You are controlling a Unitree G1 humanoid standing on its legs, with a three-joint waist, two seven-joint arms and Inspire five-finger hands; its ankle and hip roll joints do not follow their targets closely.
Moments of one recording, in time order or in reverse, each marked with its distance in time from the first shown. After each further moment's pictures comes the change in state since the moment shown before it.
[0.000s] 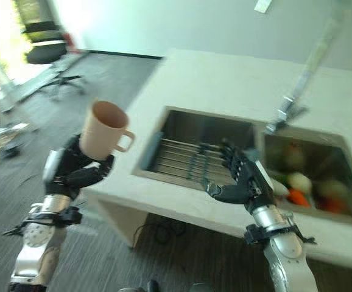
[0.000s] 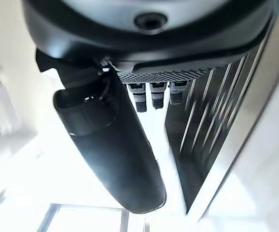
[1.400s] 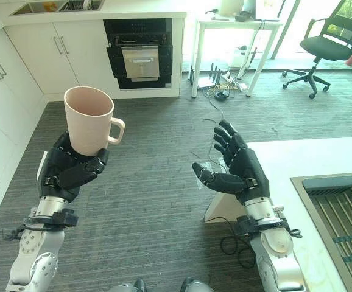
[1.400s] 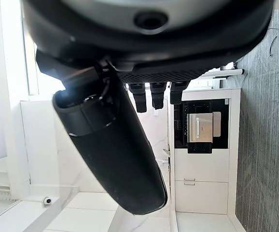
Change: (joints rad) left arm 0.061 -0.041 0.036 -0.104 -0.197 -0.020 0.024; right arm -0.076 0.040 0.063 -0.011 0.058 -0.090 -0.051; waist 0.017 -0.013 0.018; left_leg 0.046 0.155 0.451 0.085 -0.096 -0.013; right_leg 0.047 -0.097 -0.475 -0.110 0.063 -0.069
